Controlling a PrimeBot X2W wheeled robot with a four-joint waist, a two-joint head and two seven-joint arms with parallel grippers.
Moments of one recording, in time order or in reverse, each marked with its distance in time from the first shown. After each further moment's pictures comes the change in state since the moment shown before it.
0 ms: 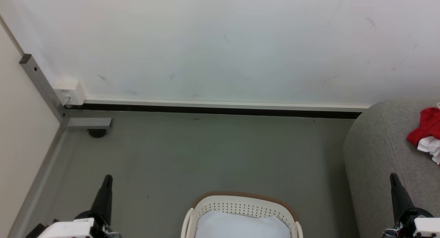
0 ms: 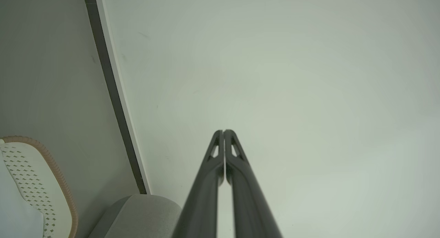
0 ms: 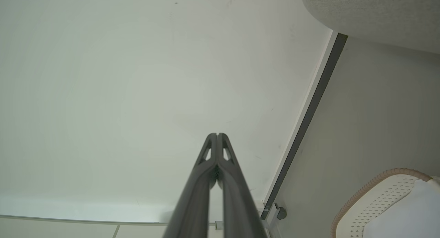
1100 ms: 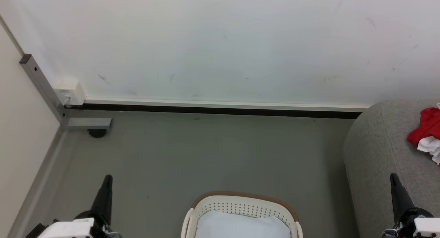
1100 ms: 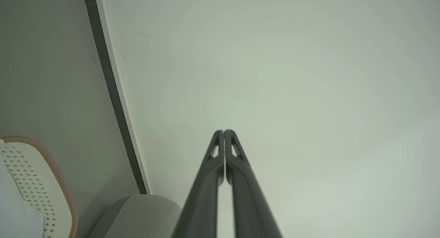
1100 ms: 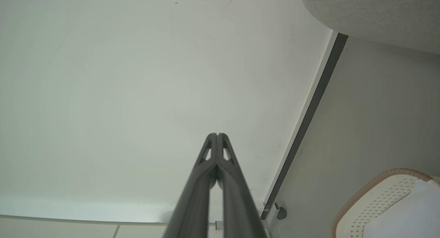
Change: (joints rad) left arm 0.000 0.000 -0.001 0.000 0.000 0.000 0.000; right arm 0.000 0.000 0.000 0.000 0.000 0.000 0.000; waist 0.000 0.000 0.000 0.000
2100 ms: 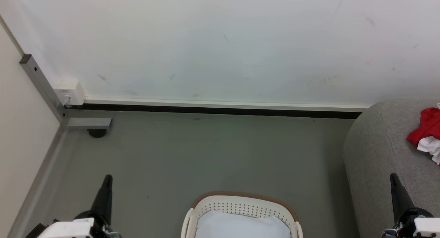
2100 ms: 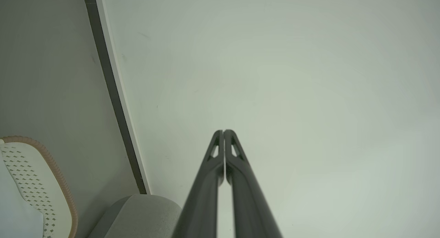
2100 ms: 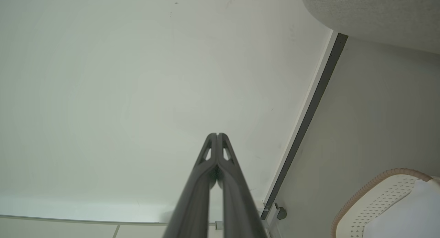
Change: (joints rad) left arm 0.000 0.000 0.000 0.000 0.000 0.000 0.000; right arm 0.000 0.000 0.000 0.000 0.000 0.000 0.000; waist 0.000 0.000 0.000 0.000
